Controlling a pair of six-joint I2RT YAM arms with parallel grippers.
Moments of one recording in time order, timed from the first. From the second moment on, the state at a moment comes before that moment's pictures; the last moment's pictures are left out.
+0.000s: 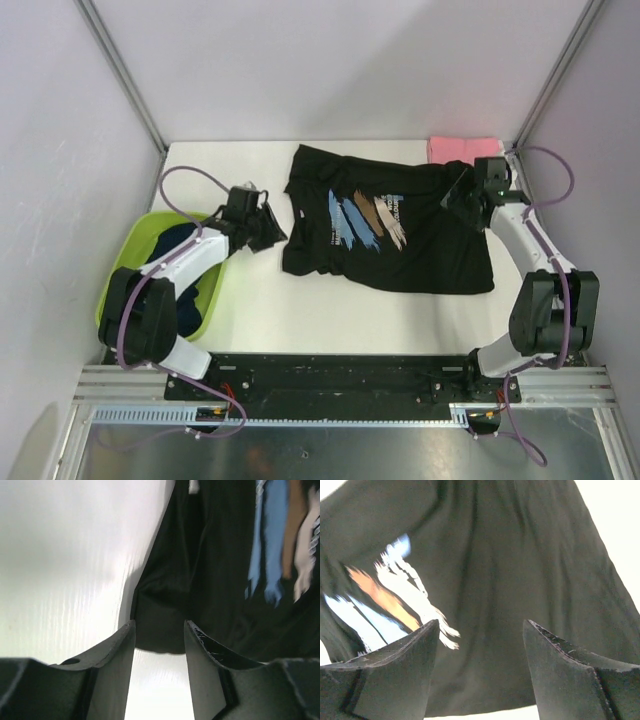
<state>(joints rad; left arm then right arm) -0.31 1.49 0.98 -0.31 0.06 -0.70 0.01 1.55 1.25 -0.51 0.10 0.63</state>
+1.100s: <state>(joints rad) -0.53 1.87 1.24 -0.39 -0.19 -0.55 0.05 1.43 0.85 -0.41 0.12 0.65</state>
